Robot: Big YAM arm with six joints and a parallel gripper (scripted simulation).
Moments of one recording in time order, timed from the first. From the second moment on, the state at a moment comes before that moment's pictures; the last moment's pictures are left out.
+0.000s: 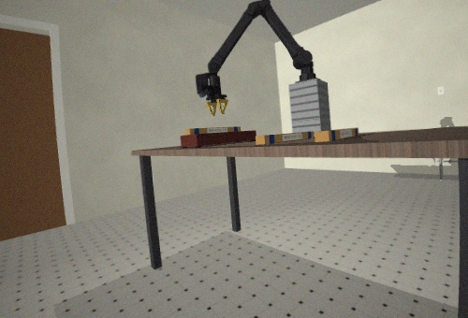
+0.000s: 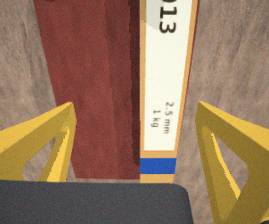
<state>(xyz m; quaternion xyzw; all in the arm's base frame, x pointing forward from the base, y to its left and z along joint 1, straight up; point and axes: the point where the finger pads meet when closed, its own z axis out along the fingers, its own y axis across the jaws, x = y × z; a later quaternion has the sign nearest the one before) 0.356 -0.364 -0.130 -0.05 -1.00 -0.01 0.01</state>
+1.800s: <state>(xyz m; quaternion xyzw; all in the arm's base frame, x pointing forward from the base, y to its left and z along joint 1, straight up) 0.398 -0.046 -0.147 -0.03 -1.00 0.00 0.00</state>
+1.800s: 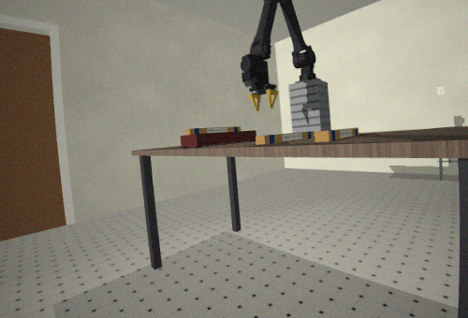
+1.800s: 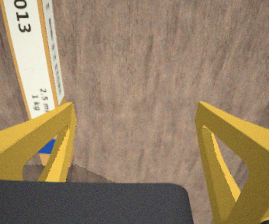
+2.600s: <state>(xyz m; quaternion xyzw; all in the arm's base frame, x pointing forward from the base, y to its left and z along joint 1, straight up) 0.406 0.064 -0.159 -0.04 -1.00 0.00 0.00</state>
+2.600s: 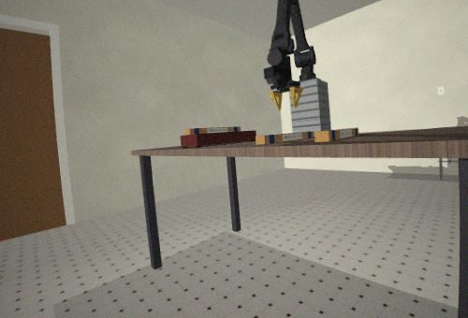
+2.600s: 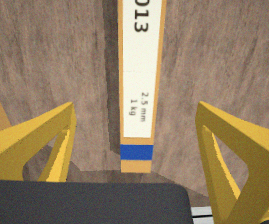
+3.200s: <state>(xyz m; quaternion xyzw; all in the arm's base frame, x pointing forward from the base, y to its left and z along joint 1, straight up) 0.409 0.061 -0.161 -0.05 -1.00 0.00 0.00</state>
